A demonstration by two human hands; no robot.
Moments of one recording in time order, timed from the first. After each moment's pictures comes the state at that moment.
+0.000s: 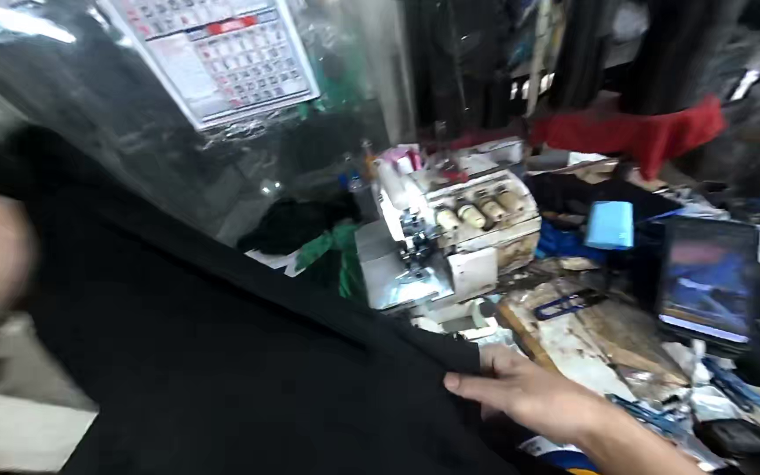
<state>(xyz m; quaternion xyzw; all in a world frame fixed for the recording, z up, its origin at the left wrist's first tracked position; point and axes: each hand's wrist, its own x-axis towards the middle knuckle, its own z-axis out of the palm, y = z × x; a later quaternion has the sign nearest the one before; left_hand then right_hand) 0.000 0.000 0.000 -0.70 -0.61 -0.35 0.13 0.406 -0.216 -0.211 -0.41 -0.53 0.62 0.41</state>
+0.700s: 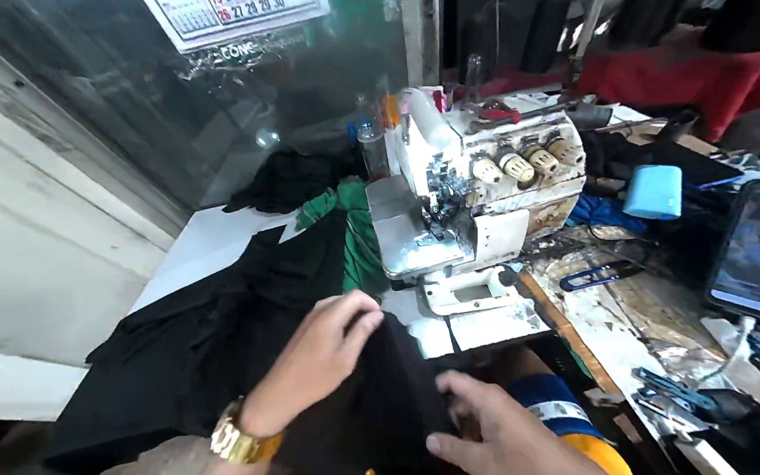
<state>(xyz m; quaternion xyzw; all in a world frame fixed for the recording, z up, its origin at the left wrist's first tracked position) 0.121 -0.086 -0.202 -0.90 -0.34 -0.21 -0.17 0.343 -0.251 -0.281 -0.50 -0.60 0.51 0.37</state>
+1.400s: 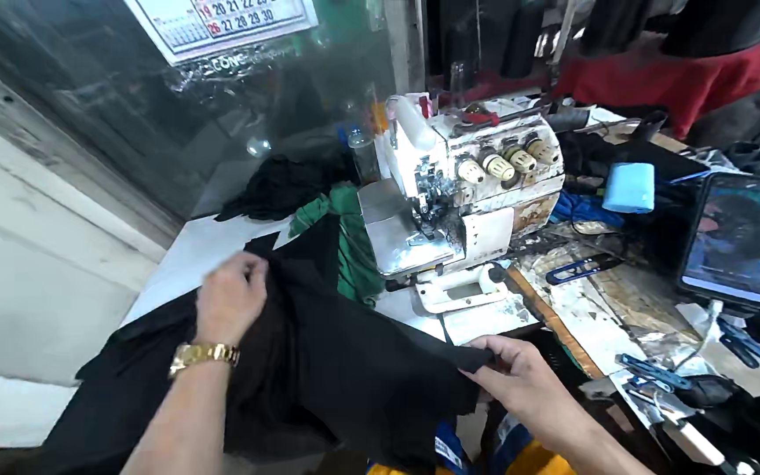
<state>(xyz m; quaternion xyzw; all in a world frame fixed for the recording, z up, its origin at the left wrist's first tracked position) 0.042 0.027 -0.197 -0.77 -0.58 -0.24 -0.02 0.370 -0.241 -0.276 -0.54 -0.42 0.48 0.54</state>
